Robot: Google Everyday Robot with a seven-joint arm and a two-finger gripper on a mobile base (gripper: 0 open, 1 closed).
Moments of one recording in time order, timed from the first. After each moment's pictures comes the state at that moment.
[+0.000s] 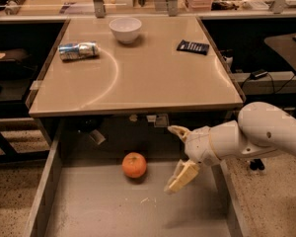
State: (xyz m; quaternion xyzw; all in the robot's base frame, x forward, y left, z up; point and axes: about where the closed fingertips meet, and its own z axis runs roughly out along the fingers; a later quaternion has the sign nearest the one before) arm 0.455 -0.062 0.708 -0.60 0.67 0.27 0.35
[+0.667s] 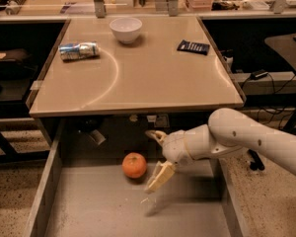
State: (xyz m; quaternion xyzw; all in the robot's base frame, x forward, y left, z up) arm 0.475 -0.002 0.668 -0.61 0.62 0.33 0.36
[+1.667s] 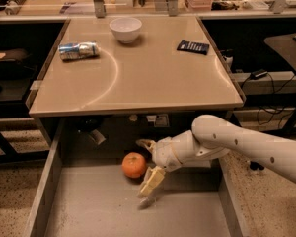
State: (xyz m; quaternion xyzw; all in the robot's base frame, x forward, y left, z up) arm 0.480 0.028 0.616 -0.62 0.62 0.37 0.32
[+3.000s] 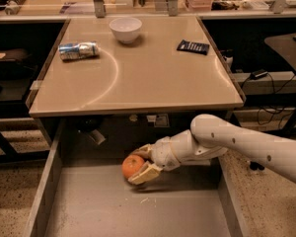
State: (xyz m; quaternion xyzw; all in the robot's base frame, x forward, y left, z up) arm 0.483 0.033 0.614 -0.61 0.62 0.38 0.32
